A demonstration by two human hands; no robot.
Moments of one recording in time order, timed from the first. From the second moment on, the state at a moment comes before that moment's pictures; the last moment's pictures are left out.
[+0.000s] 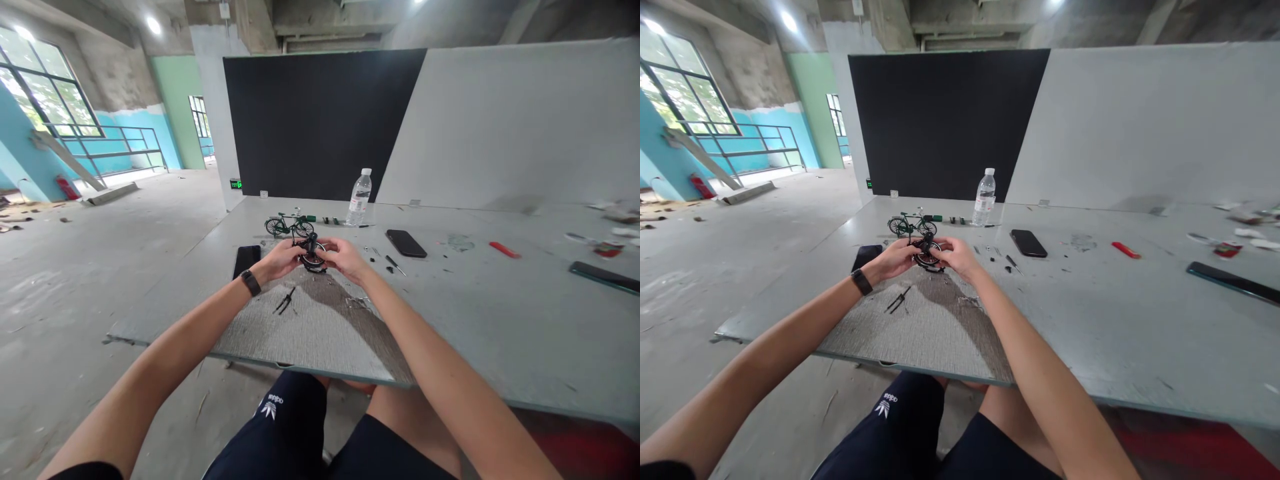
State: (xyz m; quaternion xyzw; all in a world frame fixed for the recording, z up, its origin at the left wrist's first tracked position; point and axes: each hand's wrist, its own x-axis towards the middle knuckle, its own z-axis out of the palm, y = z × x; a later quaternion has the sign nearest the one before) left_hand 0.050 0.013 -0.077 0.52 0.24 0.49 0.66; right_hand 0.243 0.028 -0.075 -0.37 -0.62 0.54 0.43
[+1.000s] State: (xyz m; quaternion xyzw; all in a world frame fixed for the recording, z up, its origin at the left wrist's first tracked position) left_hand 0.047 0.011 -0.083 0.49 0.29 0.54 0.61; right_hand 0.243 0.025 -0.073 -0.36 -0.65 0.53 0.42
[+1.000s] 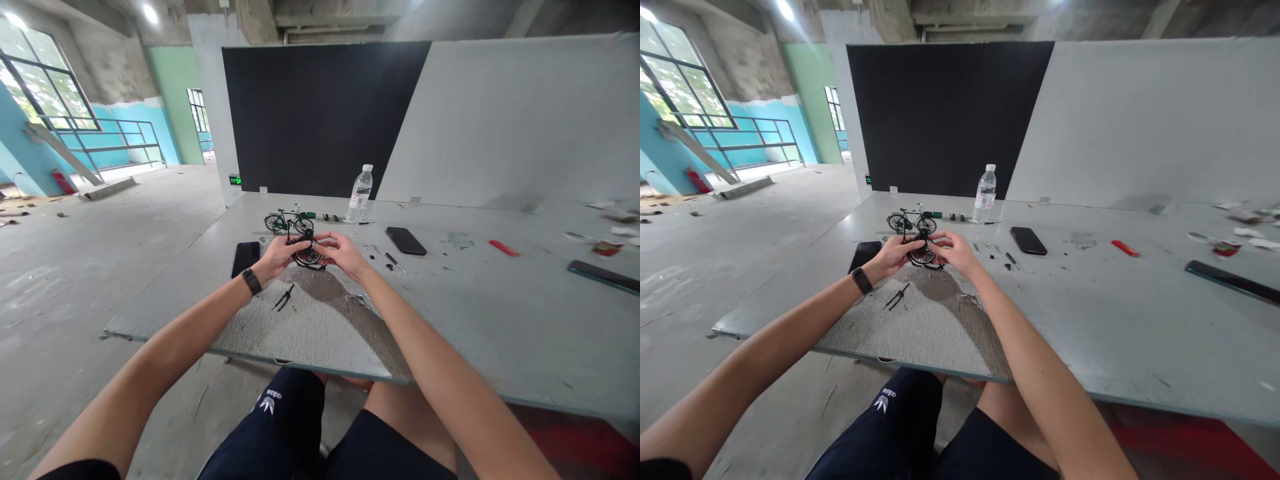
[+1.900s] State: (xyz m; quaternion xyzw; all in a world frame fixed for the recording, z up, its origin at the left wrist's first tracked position) left_hand 0.056 0.009 -0.086 0.47 0.31 0.60 0.57; right_hand 0.241 0.020 -0.067 -0.33 -0.69 0.48 0.41
